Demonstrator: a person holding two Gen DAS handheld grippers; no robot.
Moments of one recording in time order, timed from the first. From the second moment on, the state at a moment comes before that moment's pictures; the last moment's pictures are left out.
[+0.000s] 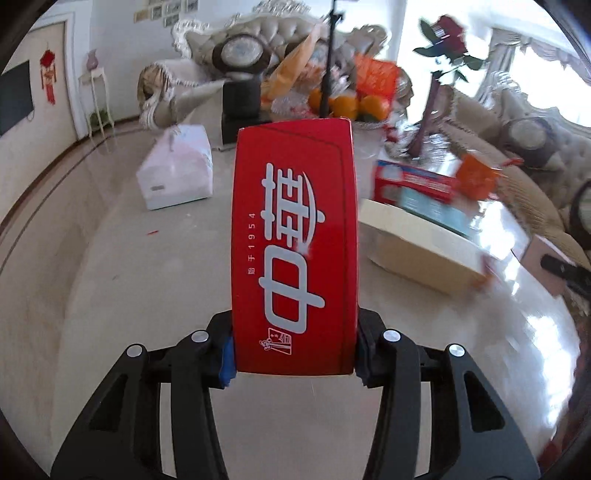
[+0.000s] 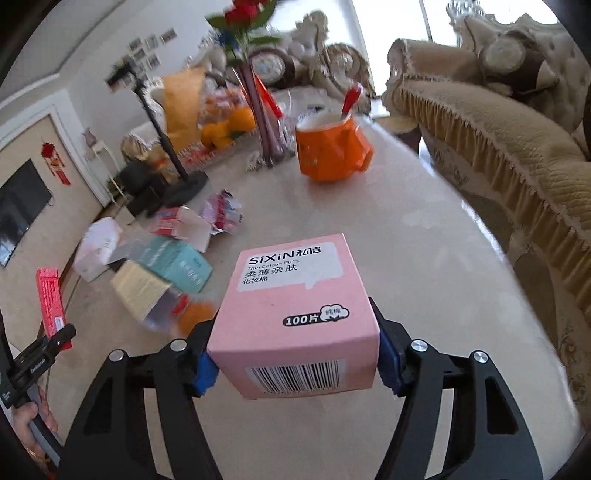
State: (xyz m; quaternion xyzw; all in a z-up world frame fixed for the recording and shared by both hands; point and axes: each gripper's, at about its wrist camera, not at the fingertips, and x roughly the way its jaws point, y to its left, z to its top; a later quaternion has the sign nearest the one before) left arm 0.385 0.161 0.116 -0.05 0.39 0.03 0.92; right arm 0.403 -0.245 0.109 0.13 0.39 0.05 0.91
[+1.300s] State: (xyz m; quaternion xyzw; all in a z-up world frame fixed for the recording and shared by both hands) left arm 0.079 0.017 -0.139 -0.04 0.63 -0.05 0.78; right arm 0.086 -0.174 -0.101 0.09 0.57 0.16 0.80
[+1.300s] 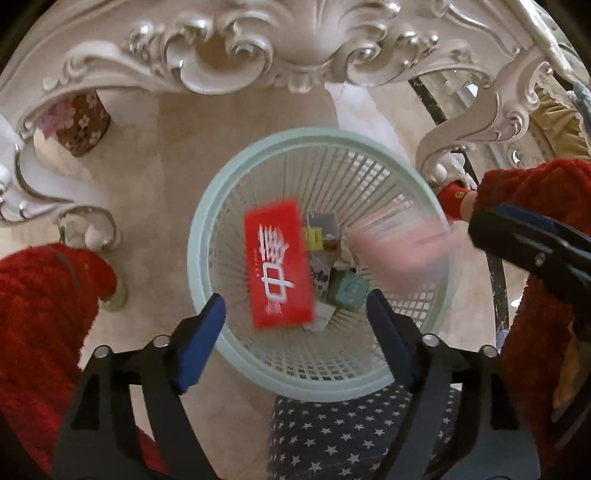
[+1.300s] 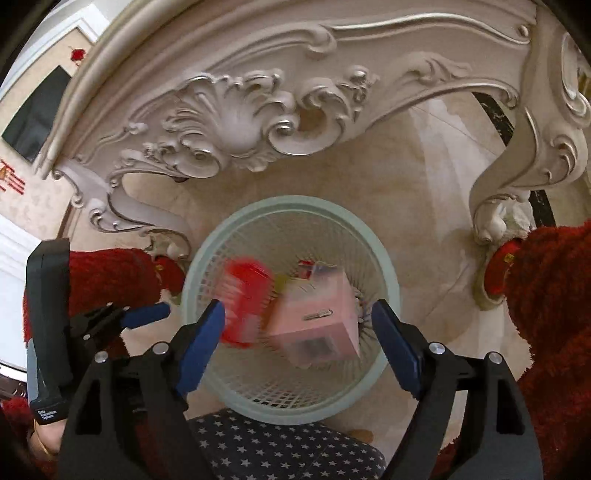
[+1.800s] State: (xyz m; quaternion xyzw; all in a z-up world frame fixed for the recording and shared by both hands) left arm 0.076 0.036 -0.163 -0.08 0.66 -0.03 0.75; right arm 0.086 -0.185 -0.116 0.13 0.59 0.13 0.78
